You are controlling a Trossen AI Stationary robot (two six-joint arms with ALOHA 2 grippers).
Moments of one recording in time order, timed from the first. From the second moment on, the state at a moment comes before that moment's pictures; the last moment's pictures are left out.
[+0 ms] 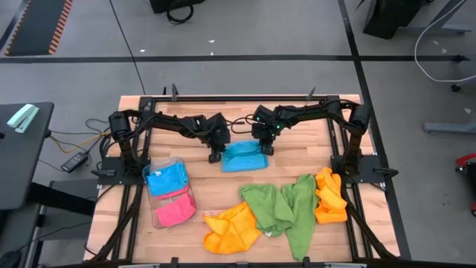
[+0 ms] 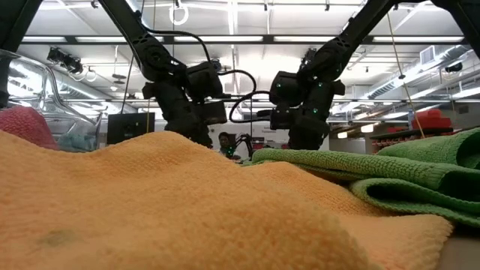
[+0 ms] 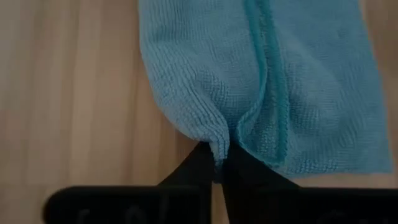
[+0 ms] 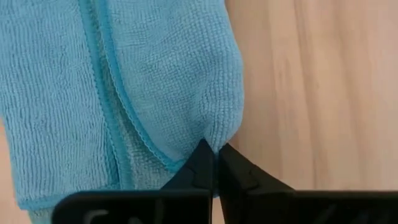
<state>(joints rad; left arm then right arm) 0.37 1.84 0.95 -0.15 0.27 0.28 -0.43 1.87 1.09 -0.46 -0.26 -0.27</state>
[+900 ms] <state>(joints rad) 0.39 1.74 0.95 -0.16 0.17 0.44 -0.34 1.79 1.09 -0.46 0.13 -0.43</state>
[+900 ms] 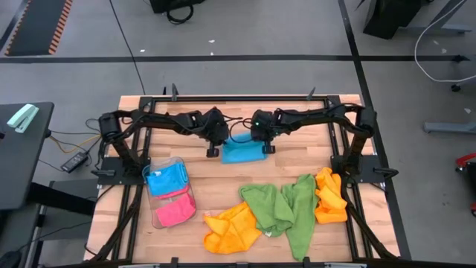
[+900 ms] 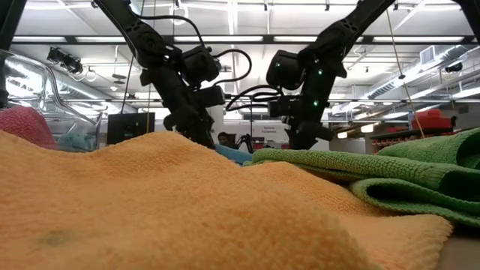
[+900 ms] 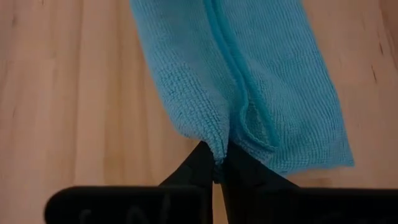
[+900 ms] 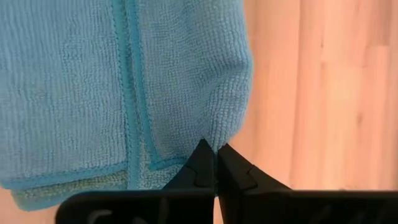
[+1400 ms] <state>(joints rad) 0.33 1.72 0.95 -0.21 0.16 0.53 -0.22 1.79 1.09 -0.45 0.38 -0.47</state>
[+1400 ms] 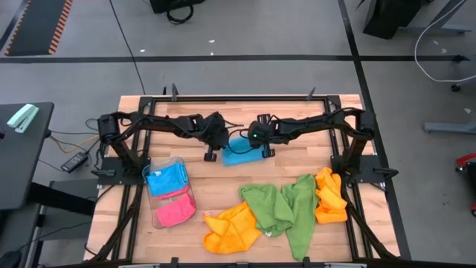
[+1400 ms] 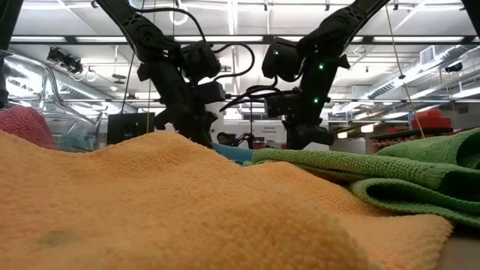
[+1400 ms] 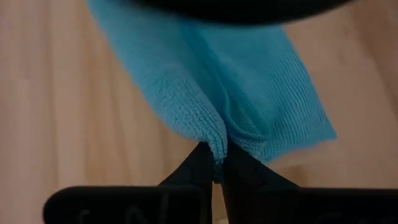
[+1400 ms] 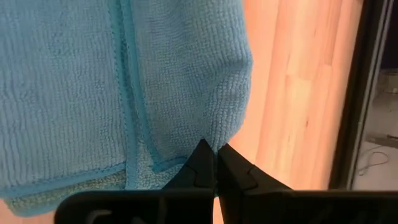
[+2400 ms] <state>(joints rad) 0.22 1.67 0.95 -0.22 0.05 0.50 -0.05 1.79 1.10 -0.51 0.54 -0.37</state>
